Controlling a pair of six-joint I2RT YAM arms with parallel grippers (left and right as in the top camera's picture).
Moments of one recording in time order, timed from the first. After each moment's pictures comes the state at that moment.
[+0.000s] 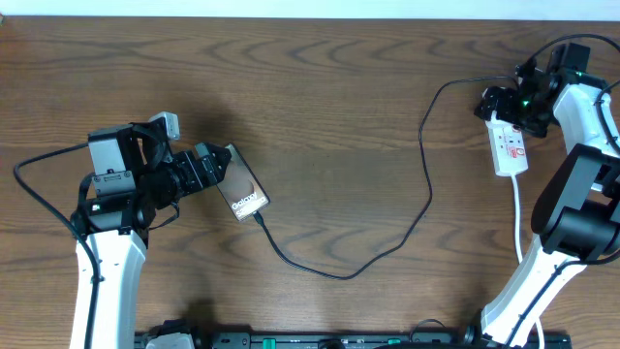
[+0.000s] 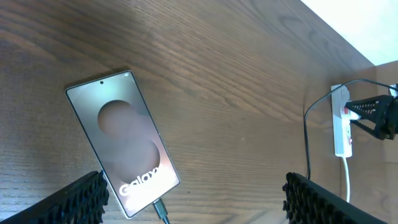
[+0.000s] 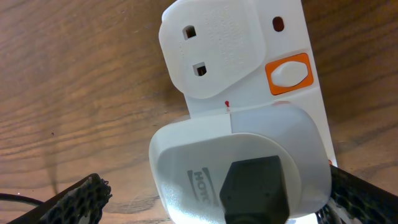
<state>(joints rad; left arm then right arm) 0.16 1.16 0.88 -0.61 0.57 -0.30 -0.31 2.19 1.71 -0.81 -0.27 -0.01</state>
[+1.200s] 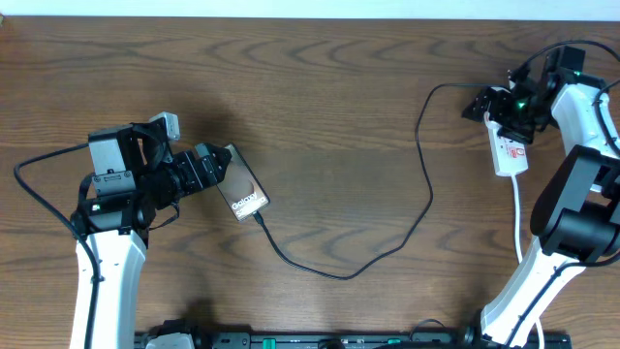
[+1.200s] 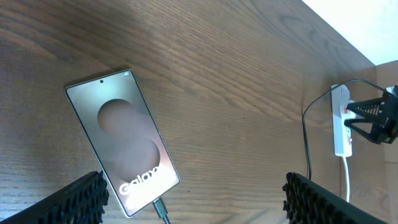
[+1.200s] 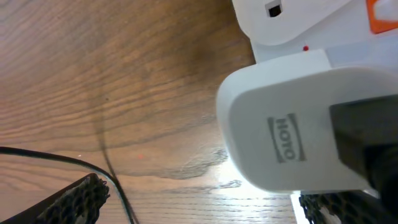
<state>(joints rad) 0.16 1.16 0.88 -0.61 0.57 -0.30 -0.30 2.18 1.70 -0.89 -0.42 0.06</state>
